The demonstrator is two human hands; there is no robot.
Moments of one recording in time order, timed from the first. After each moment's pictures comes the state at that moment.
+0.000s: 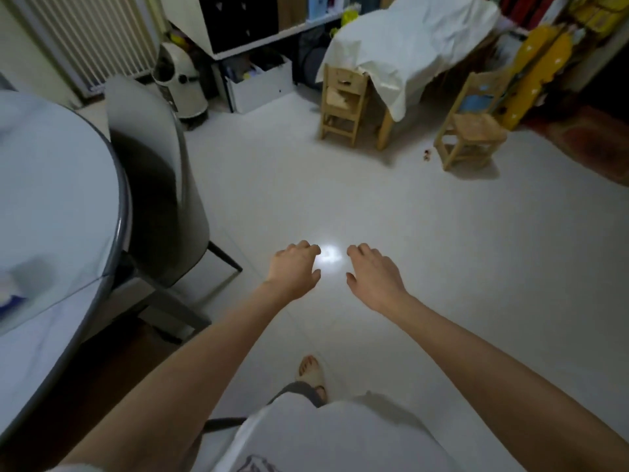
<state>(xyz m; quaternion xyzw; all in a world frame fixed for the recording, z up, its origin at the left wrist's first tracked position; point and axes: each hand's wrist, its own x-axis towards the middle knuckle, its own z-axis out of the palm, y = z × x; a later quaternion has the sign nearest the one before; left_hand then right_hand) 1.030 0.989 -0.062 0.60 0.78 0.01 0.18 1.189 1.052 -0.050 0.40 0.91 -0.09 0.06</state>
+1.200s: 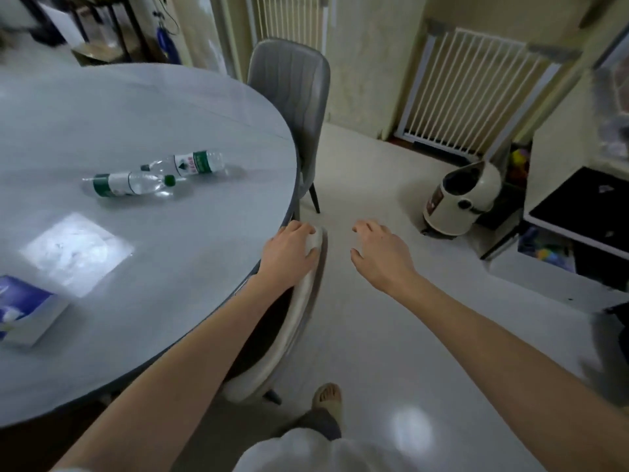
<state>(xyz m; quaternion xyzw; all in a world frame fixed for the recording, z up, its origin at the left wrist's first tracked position) 0.419 1.247 -0.015 0.01 0.98 0.21 0.03 0.403 1.428 0.004 -0.16 0.98 -0.10 0.05</state>
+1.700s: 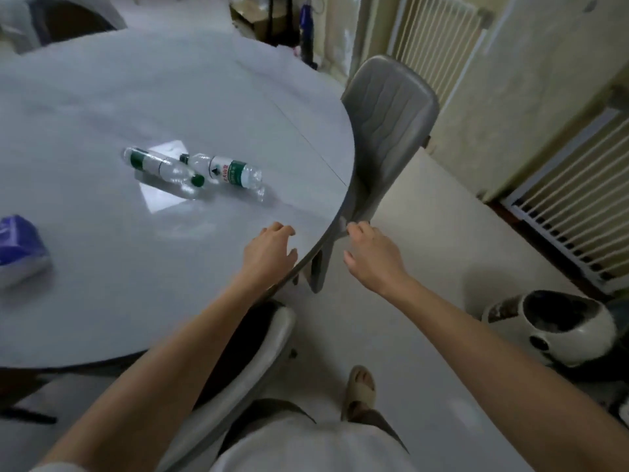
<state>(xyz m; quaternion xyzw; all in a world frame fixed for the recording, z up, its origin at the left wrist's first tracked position) 0.217 1.221 -0.040 -0.28 0.94 0.20 0.03 0.113 1.382 -0.010 -0.40 0.91 -0.07 0.08</state>
